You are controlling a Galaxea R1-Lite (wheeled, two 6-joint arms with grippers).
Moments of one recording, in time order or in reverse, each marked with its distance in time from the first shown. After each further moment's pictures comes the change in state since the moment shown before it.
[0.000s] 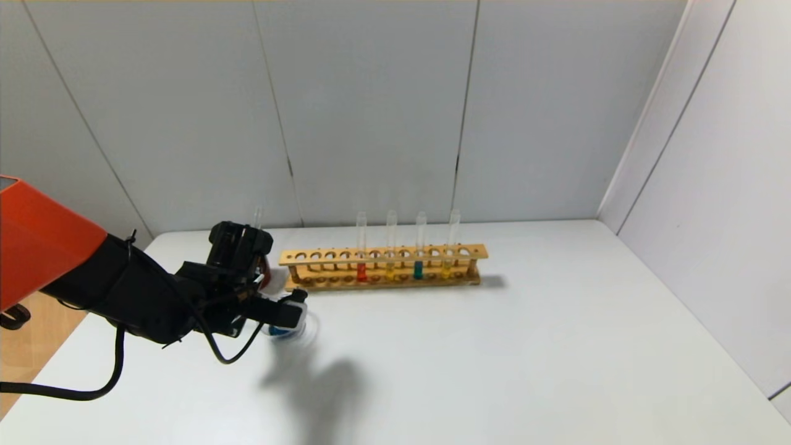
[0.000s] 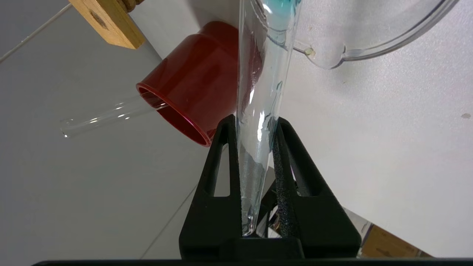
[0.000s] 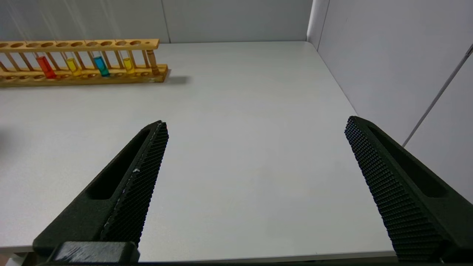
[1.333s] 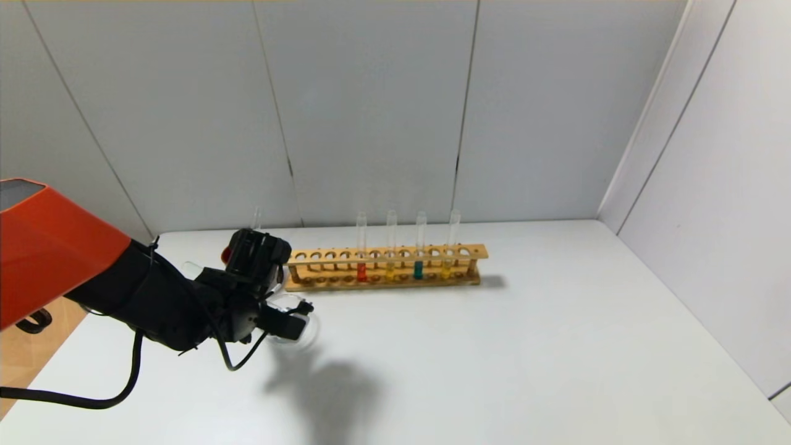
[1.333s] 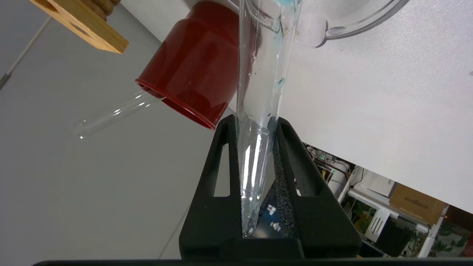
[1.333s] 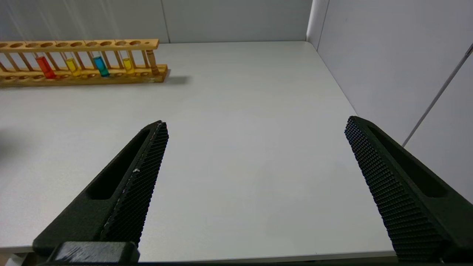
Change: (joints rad) left arm -0.067 0.022 -0.004 0.014 0.176 0.085; right arm 0.000 0.000 0.000 0.000 0.000 0.000
